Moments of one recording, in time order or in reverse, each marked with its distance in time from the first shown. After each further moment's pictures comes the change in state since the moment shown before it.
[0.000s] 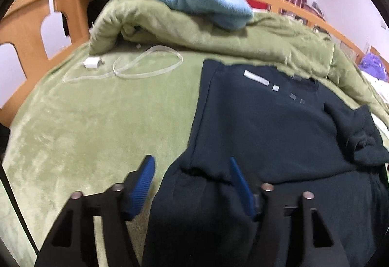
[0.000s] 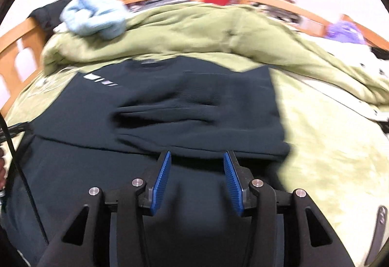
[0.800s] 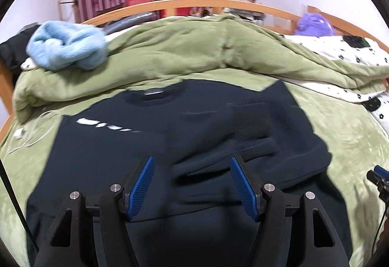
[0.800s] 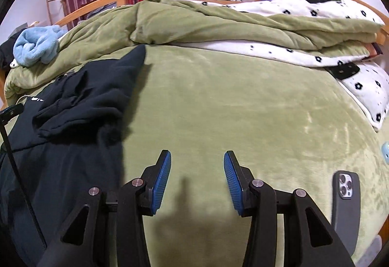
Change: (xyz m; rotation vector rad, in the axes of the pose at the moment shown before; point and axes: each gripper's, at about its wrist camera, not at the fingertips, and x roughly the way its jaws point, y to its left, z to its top) left arm -0.023 -0.310 0.002 0.301 -0.048 -0.193; right arm -0.022 -0.201 -0.054 0.213 0.045 -0.140
